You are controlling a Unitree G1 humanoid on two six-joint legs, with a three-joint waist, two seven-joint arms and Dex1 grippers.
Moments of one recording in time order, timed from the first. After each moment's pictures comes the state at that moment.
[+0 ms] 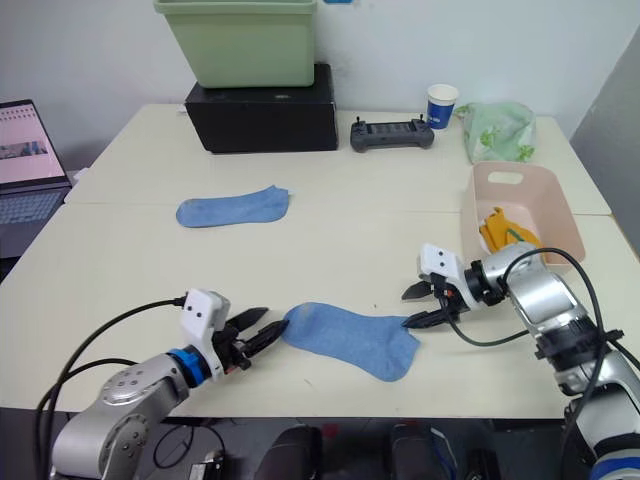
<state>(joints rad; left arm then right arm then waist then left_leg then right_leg) 0.08 0.49 0.16 -0.51 -0.46 0.69 -0.59 -0.52 -0.75 0.26 -0.02 0.25 0.54 1.30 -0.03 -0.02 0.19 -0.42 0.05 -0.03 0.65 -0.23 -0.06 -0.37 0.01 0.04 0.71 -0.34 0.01</state>
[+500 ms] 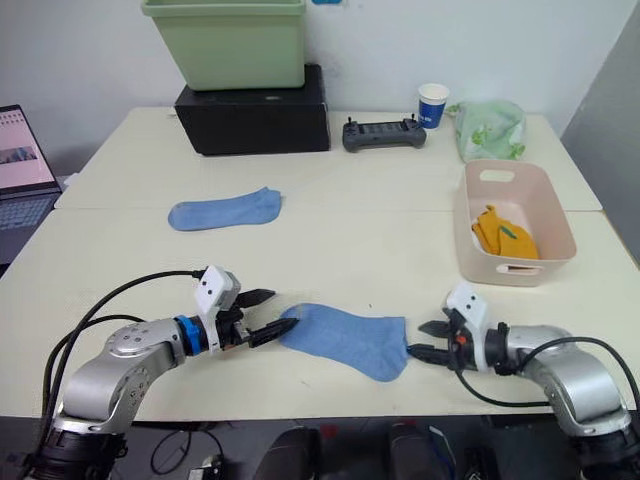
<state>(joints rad) -0.11 0.63 0.01 -0.20 -0.39 0.55 -0.83 -0.08 -0.66 0.01 -0.44 0.43 0.90 0.89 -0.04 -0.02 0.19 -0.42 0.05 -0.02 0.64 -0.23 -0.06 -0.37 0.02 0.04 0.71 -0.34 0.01</state>
